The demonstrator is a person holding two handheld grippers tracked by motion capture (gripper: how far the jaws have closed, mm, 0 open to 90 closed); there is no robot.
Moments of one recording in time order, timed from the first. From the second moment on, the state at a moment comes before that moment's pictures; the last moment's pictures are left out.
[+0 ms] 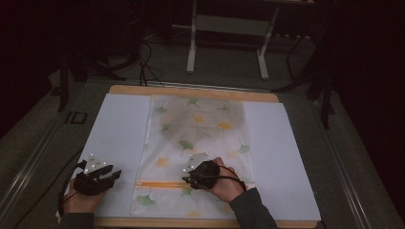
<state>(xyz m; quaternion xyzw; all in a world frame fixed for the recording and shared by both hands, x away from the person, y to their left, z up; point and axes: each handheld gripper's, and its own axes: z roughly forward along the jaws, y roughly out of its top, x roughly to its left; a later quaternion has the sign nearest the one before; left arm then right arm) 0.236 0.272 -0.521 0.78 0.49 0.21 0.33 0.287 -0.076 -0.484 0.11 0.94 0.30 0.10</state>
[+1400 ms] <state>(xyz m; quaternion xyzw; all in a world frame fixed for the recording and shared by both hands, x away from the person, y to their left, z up) 0.235 0.275 -0.520 0.78 0.49 0.21 0.32 0.283 -0.014 -0.485 0.07 0.94 0.32 0.07</state>
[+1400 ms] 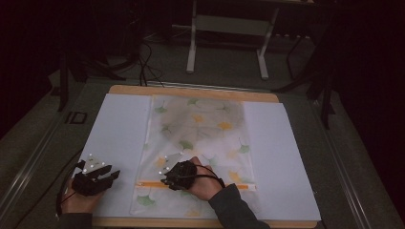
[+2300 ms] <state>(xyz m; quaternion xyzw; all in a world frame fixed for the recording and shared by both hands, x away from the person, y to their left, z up) 0.235 0.274 -0.519 0.78 0.49 0.21 0.32 0.283 0.015 -0.487 0.05 0.94 0.33 0.06</state>
